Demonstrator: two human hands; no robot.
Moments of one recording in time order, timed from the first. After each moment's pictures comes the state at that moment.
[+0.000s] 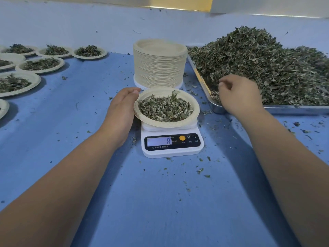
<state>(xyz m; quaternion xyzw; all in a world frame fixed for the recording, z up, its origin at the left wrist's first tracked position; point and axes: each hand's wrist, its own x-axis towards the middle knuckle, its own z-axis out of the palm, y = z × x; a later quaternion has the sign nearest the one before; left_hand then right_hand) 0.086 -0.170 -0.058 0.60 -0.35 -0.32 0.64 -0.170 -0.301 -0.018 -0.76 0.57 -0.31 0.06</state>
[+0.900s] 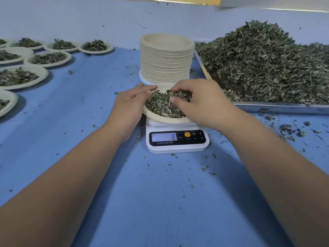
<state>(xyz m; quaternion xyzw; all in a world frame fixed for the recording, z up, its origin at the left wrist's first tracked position) 0.082 -0.164 -0.057 0.56 -0.44 -0.31 0.63 -0.104 -0.236 -0.010 -0.90 0.34 -0.27 0.11</state>
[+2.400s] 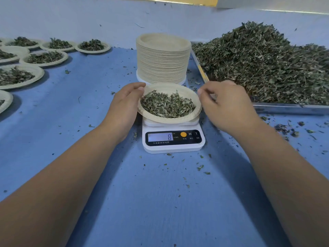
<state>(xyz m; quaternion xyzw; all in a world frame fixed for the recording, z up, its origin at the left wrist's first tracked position) 0.086 -0.168 -0.059 0.61 -0.40 -0.30 0.62 -0.150 -0.240 -0.018 -0.85 0.42 -0.32 0.04</state>
